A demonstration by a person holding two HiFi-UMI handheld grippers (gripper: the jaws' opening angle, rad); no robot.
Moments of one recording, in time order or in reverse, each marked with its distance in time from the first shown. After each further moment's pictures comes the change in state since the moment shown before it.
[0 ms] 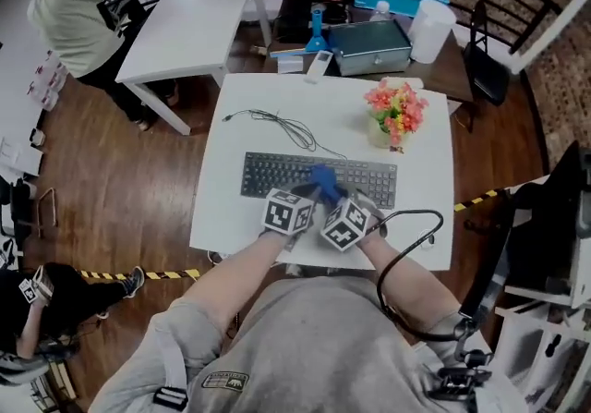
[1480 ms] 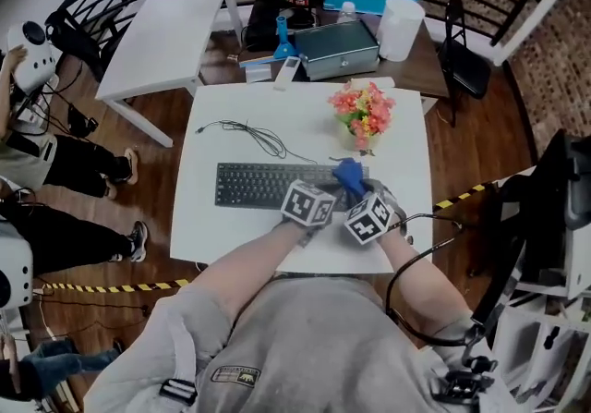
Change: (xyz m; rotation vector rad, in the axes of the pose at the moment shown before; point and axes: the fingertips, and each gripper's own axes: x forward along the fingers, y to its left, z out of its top) left arm 0.096 -0.106 0.026 0.065 0.106 -0.219; right arm -0.040 -0.108 -0.106 0.128 0.082 -0.145
